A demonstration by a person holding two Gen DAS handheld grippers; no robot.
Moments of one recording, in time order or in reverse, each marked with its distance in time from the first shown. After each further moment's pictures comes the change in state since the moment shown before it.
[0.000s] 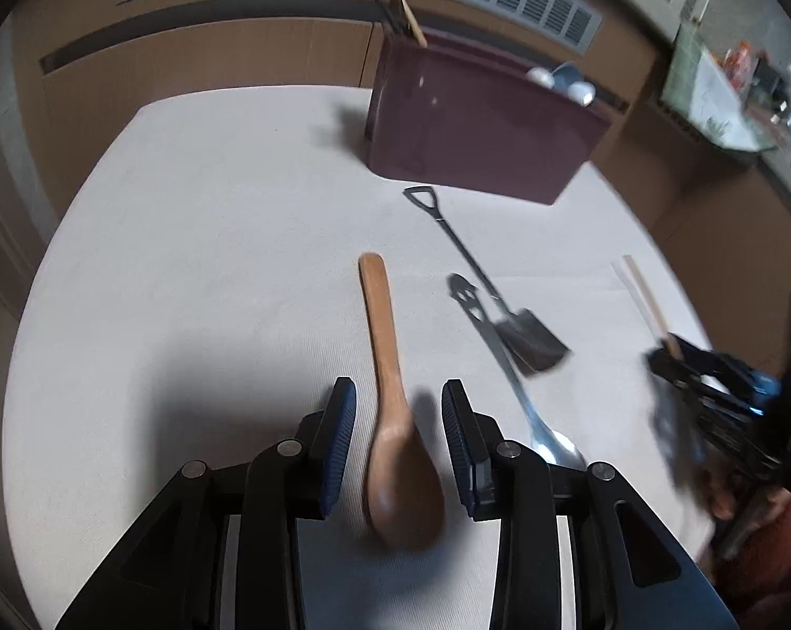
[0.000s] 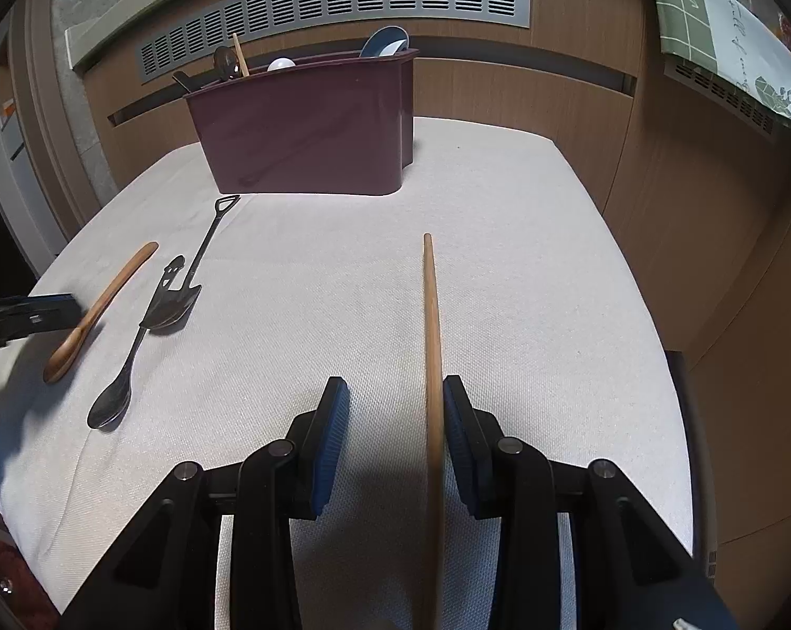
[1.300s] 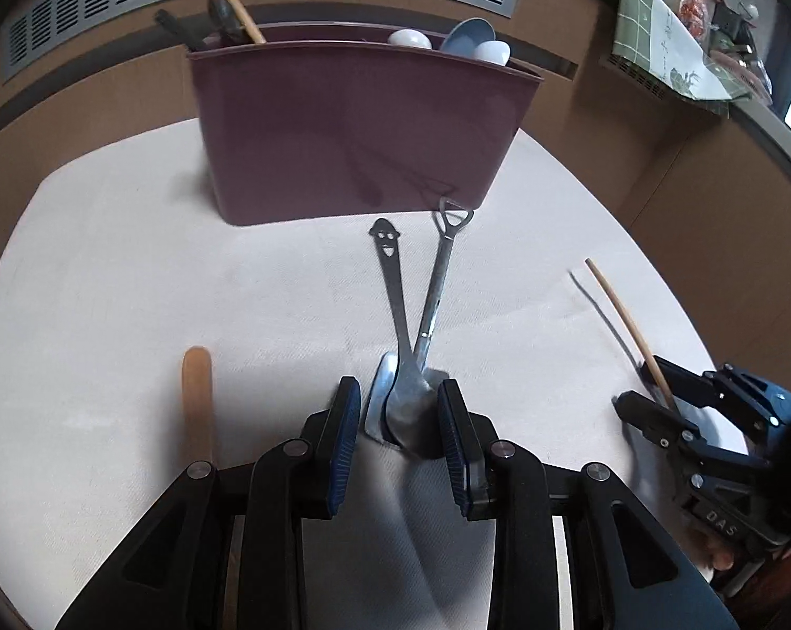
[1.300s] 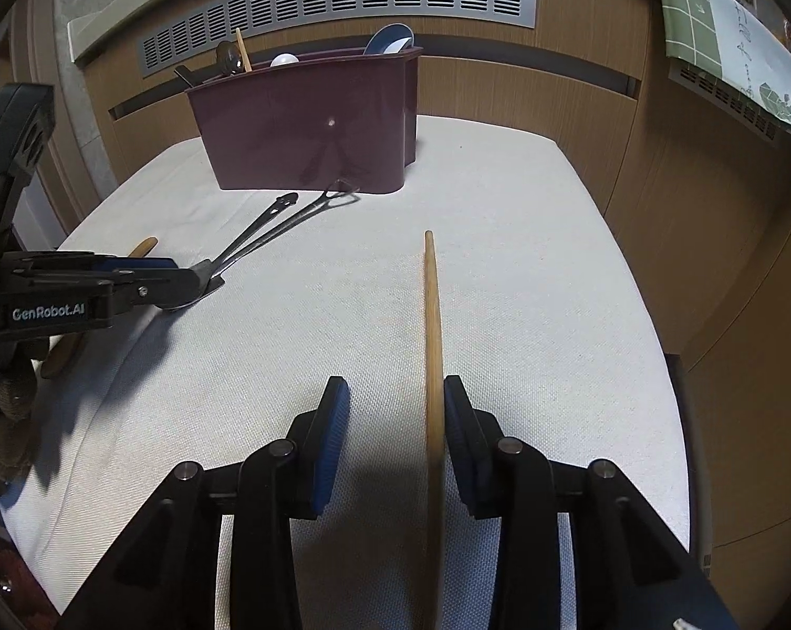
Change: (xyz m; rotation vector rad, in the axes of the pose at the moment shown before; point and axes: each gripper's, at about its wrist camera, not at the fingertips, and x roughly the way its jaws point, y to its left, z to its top) left arm 0.047 -0.069 0.030 0.143 -0.007 -0.064; right arm 0.002 0.004 0.001 -0.018 0.008 -0.017
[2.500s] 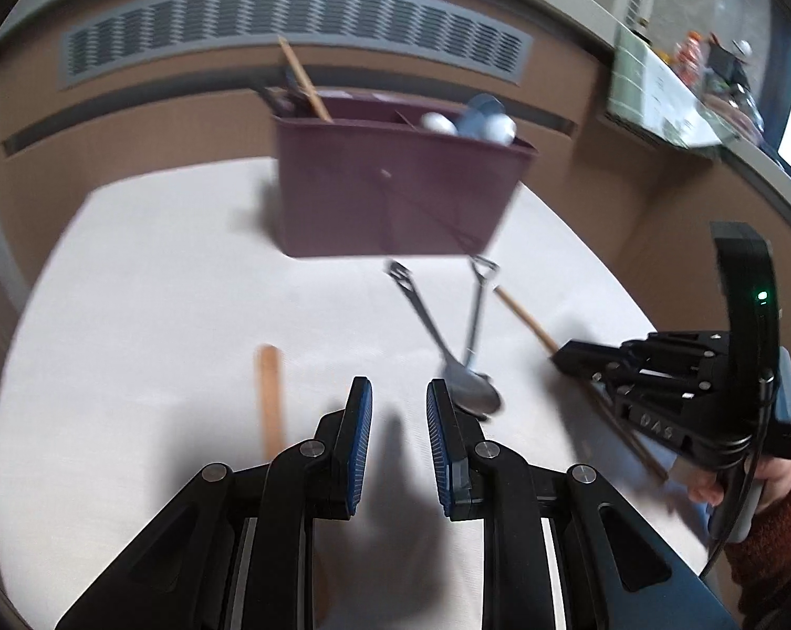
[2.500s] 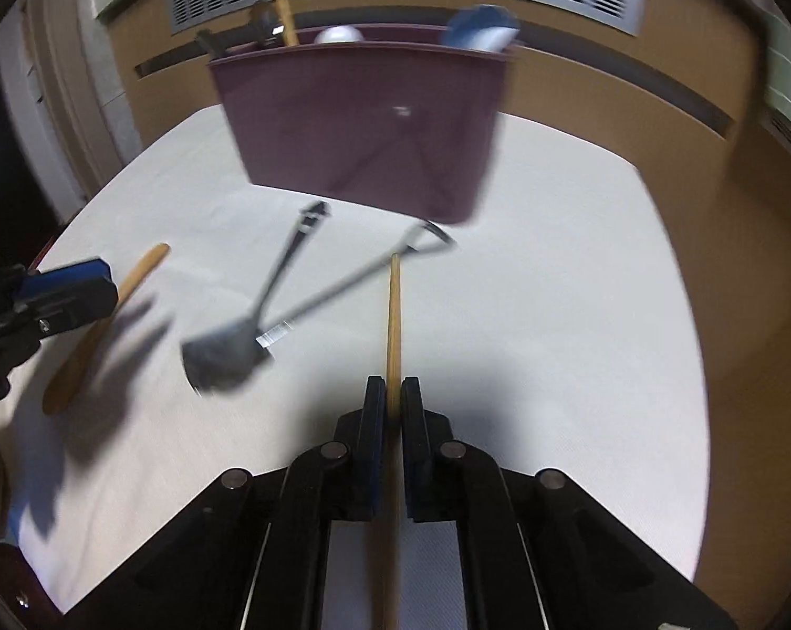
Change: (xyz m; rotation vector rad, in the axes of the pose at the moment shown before) left arm -0.047 0.013 -0.021 -0.038 -0.126 -0.008; right arm 0.030 0.009 0.042 -0.085 0.111 0.056
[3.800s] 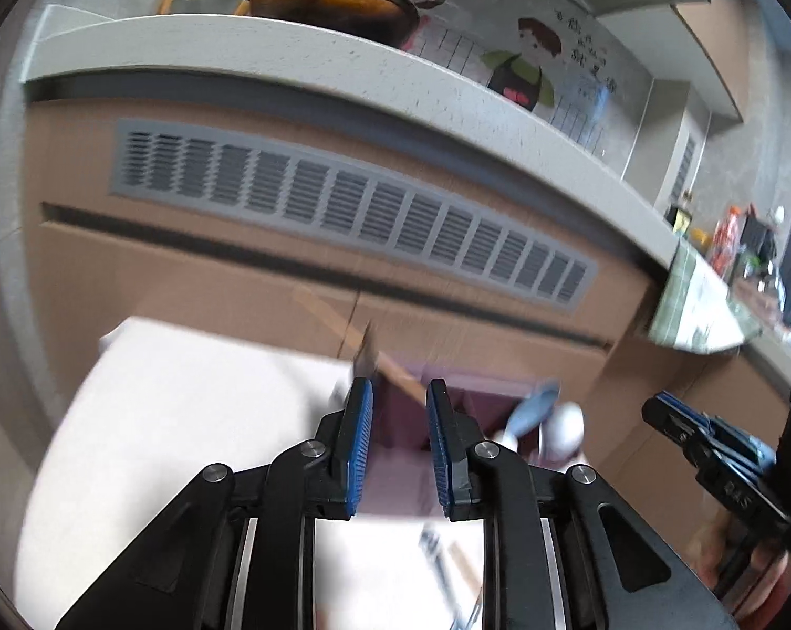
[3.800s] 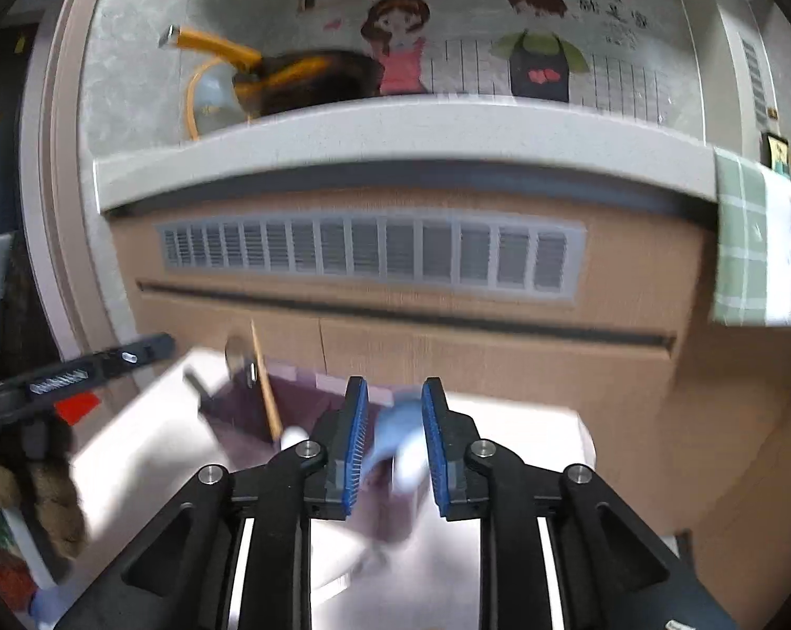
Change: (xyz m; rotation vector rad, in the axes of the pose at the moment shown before) left arm -0.040 0.059 0.108 -0.209 -0.375 0.046; right arm -0.083 -0.020 0.105 0.002 -0.449 -0.001
